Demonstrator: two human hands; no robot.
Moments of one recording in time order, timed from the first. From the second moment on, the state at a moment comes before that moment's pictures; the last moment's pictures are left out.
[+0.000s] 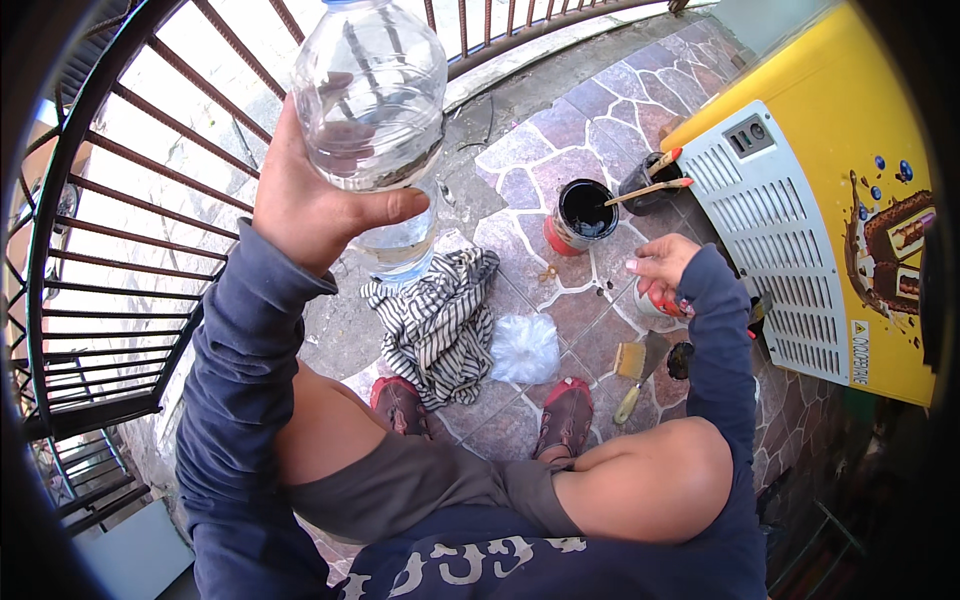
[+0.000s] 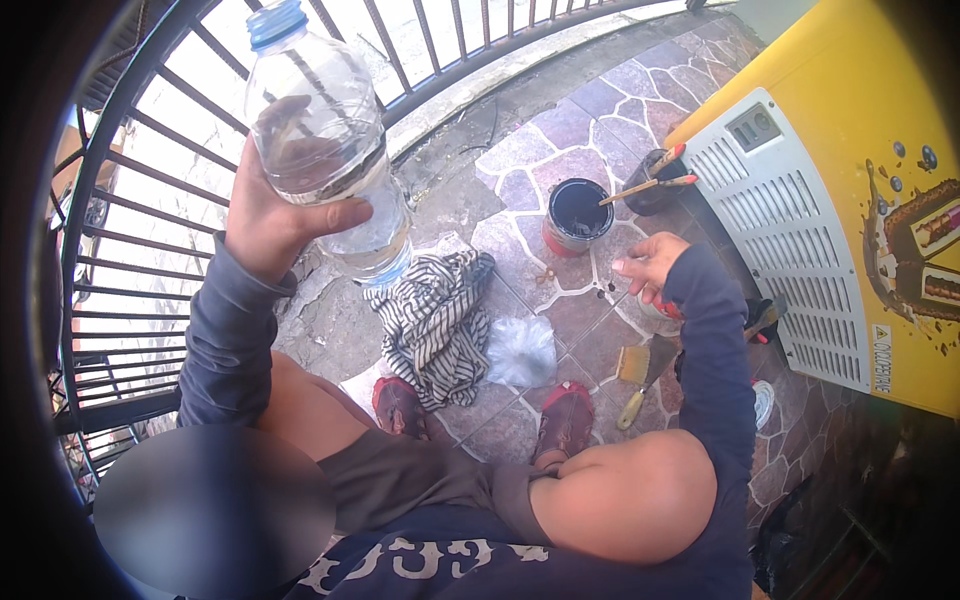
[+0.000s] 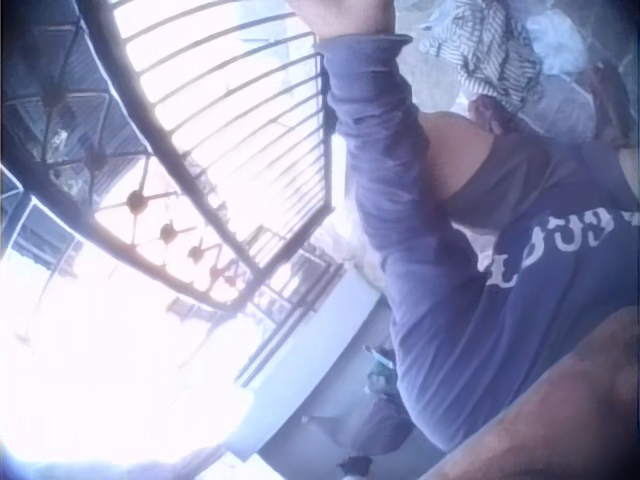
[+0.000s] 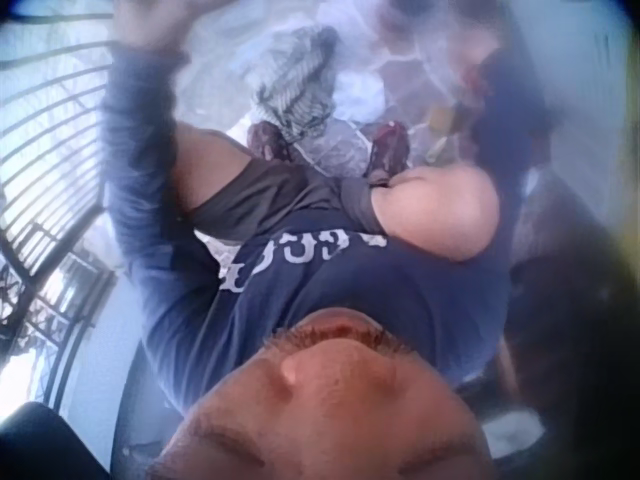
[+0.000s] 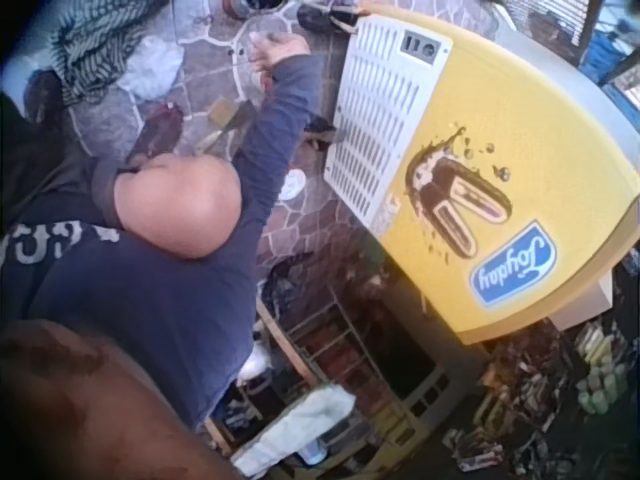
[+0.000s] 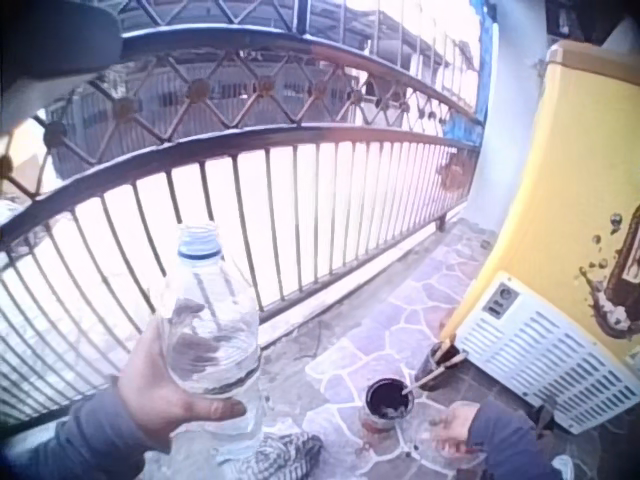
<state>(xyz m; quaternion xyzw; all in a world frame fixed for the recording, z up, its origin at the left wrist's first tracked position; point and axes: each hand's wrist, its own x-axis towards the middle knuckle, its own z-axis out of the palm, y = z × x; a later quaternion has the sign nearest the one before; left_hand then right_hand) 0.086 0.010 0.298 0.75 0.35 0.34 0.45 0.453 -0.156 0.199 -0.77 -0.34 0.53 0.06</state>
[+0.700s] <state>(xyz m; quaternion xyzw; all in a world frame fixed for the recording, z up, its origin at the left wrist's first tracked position) 0.056 0.036 0.250 0.73 0.43 0.34 0.41 0.283 -0.093 0.093 -0.70 -0.66 0.27 -0.08</state>
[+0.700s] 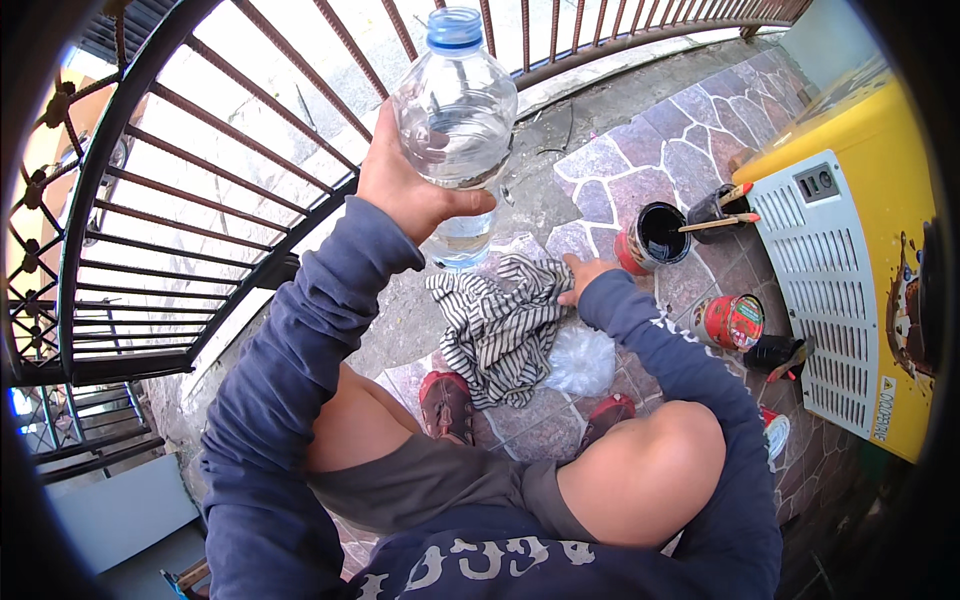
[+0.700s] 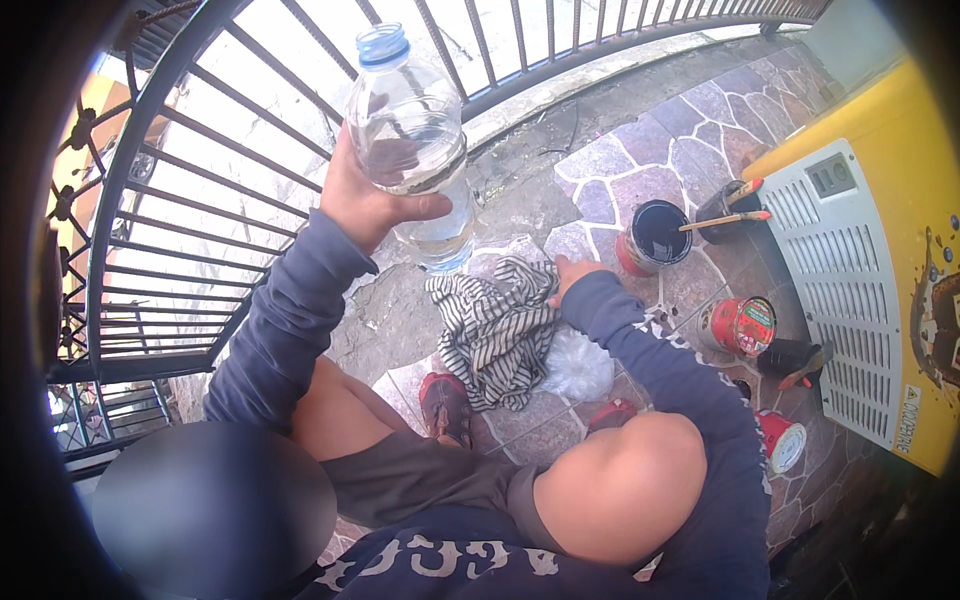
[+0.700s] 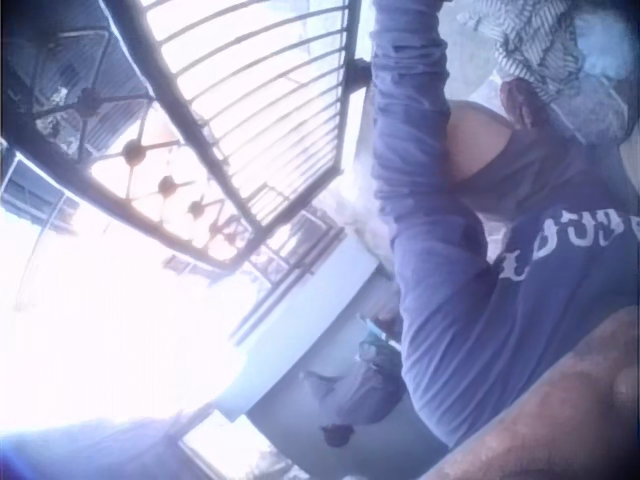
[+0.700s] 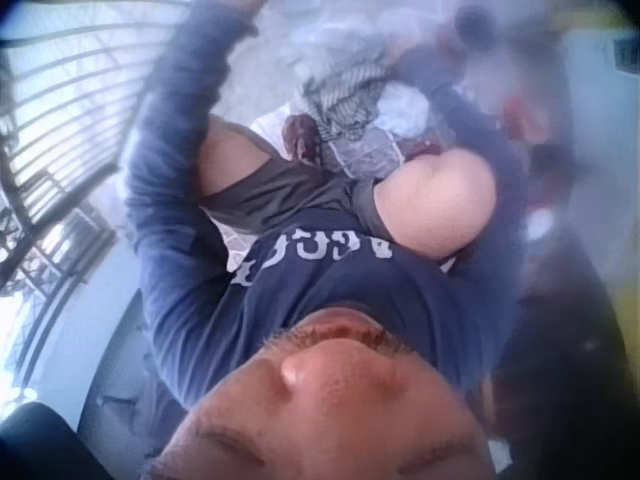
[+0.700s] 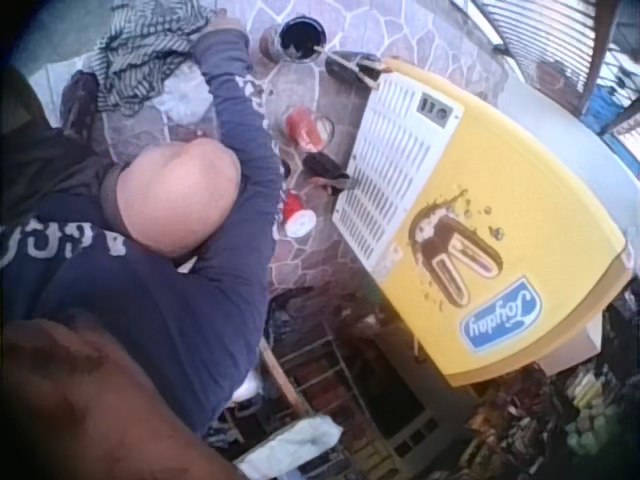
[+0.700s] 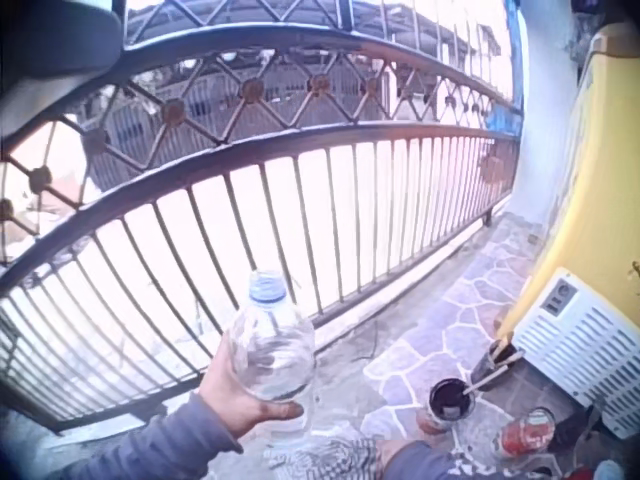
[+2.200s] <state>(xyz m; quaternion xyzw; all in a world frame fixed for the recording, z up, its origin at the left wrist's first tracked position) 0.003 0.021 0.235 0.87 0.35 0.05 0.33 0.201 -0.087 0.236 -0.60 -0.47 0.15 0.63</state>
